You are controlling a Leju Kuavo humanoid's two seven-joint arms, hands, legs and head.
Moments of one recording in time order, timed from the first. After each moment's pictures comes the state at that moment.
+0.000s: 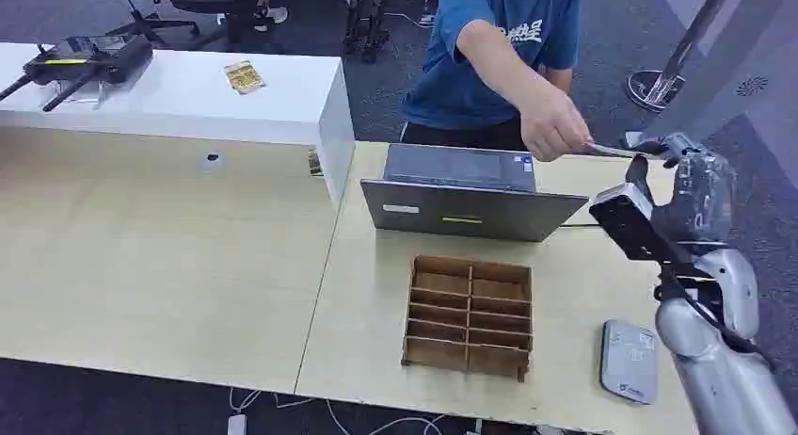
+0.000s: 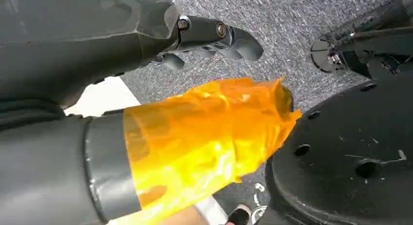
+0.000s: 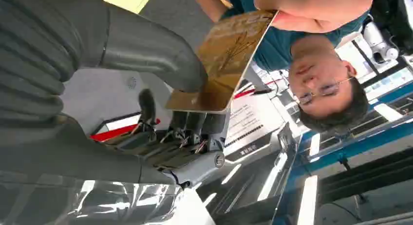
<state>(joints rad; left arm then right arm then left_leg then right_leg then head) 0.13 0.09 -0.16 -0.01 -0.02 -0.32 -0.21 -0.54 -0.32 0.30 -1.41 0.65 -0.33 0.00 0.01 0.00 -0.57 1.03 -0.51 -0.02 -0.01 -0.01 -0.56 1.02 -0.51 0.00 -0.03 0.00</state>
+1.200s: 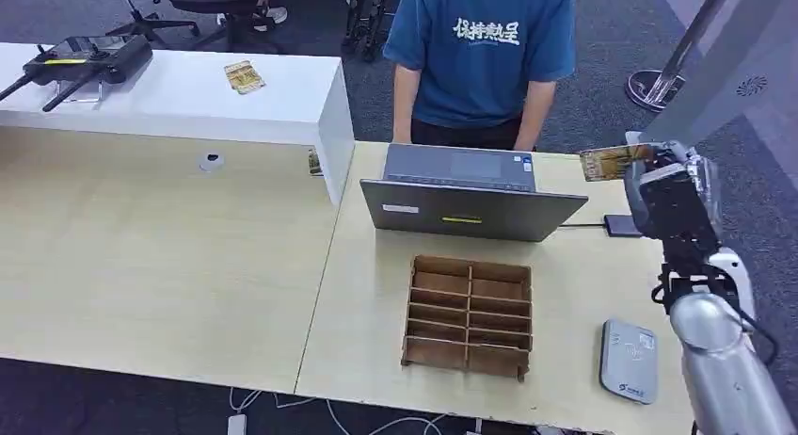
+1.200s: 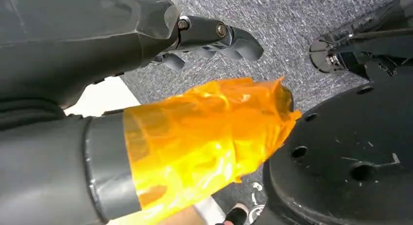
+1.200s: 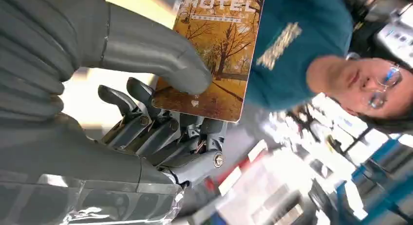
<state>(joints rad) 0.13 0.09 -0.15 -0.01 -0.02 -0.32 -0.21 -0.53 -0.29 0.23 -1.38 0.17 -0.16 0.00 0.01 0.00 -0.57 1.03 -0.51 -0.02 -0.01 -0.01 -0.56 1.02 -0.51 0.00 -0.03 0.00</state>
